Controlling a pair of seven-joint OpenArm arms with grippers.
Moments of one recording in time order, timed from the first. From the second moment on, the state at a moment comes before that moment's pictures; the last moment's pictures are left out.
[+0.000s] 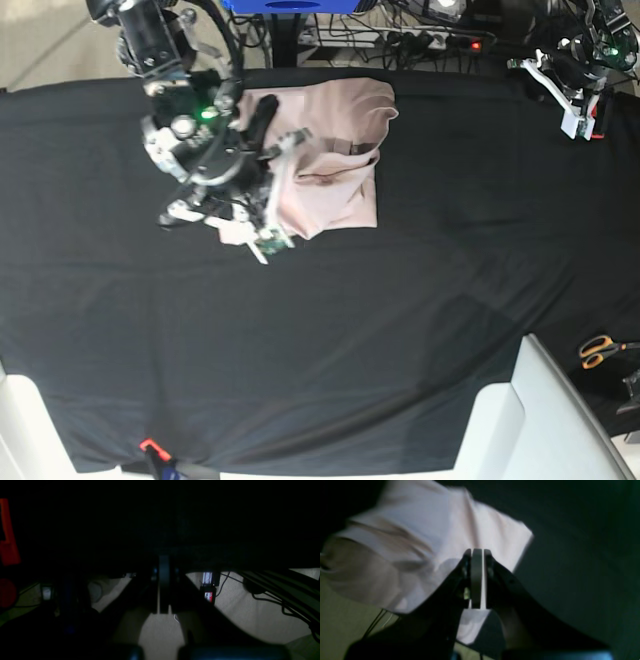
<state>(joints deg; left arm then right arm) 26.1 -15.3 -37.0 80.5 -15.8 -39.4 42.5 -10.4 1.3 -23.4 108.3 -8.8 8.6 -62.7</state>
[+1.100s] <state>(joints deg) 26.2 -15.2 -36.7 80.5 -15.8 -39.4 42.5 4.9 -4.4 -39.3 83.9 -8.2 8.7 -56.4</state>
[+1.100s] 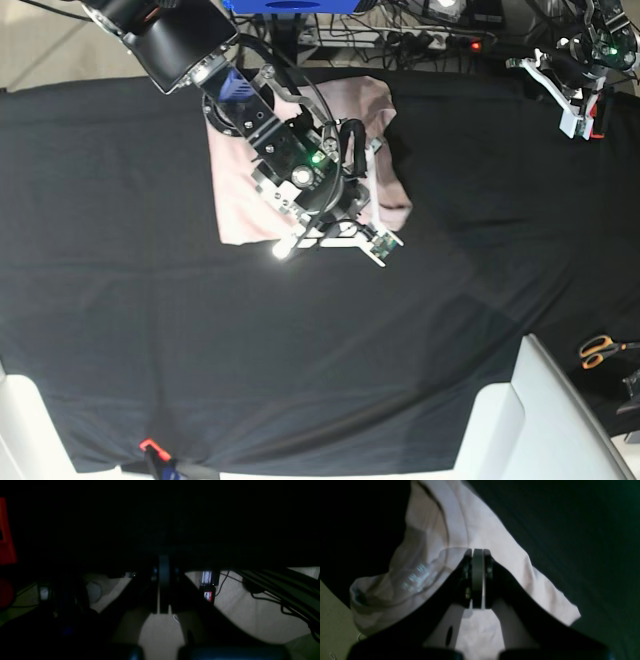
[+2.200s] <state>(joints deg) 19.1 -11.7 -17.8 87.2 -51.1 -40.9 53.9 -19.1 7.0 -15.0 91.2 -8.2 8.8 -47.9</state>
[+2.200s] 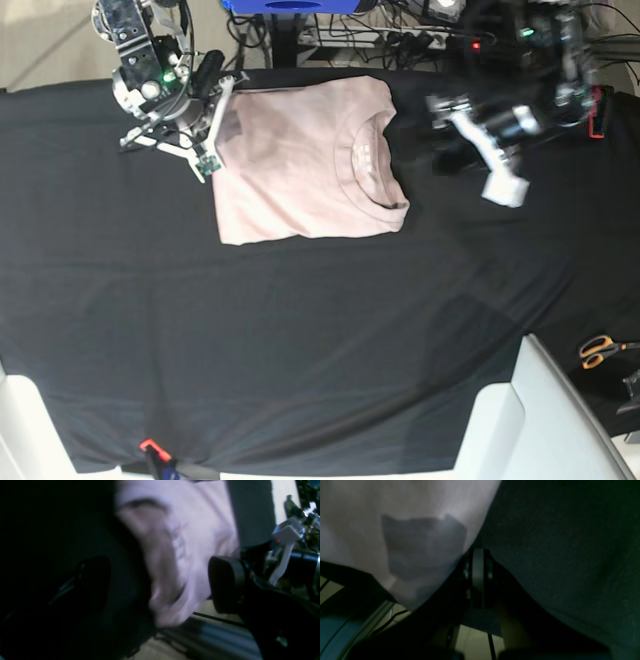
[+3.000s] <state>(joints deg) 12.4 -6.6 -5.6 75.5 -41.5 -41.3 53.0 -23.1 6.4 -2.8 94.0 -8.2 9.0 -42.5</state>
